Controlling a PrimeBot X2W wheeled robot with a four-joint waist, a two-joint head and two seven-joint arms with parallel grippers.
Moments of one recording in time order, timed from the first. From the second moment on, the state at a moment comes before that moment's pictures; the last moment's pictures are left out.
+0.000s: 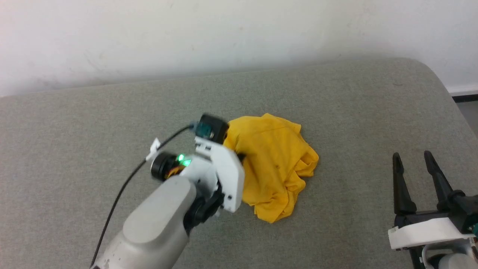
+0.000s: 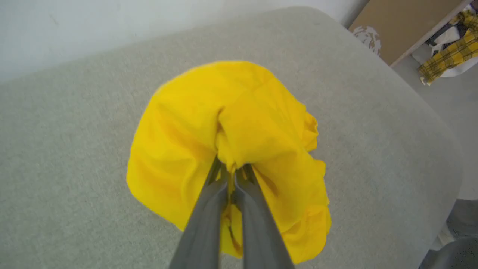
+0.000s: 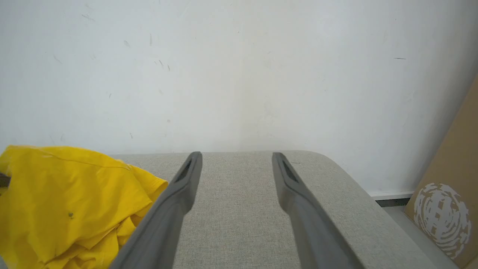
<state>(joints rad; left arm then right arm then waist) -0.62 0.23 -0.73 0.32 -0.69 0.09 0.42 0.02 -0.05 -0.12 0.02 0.07 0.13 -0.25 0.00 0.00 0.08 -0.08</state>
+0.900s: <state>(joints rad) -0.27 0.34 -0.46 0.06 -0.69 0.21 -0.22 0.05 -0.05 -0.14 0.03 0.07 0.13 -0.25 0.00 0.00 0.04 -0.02</state>
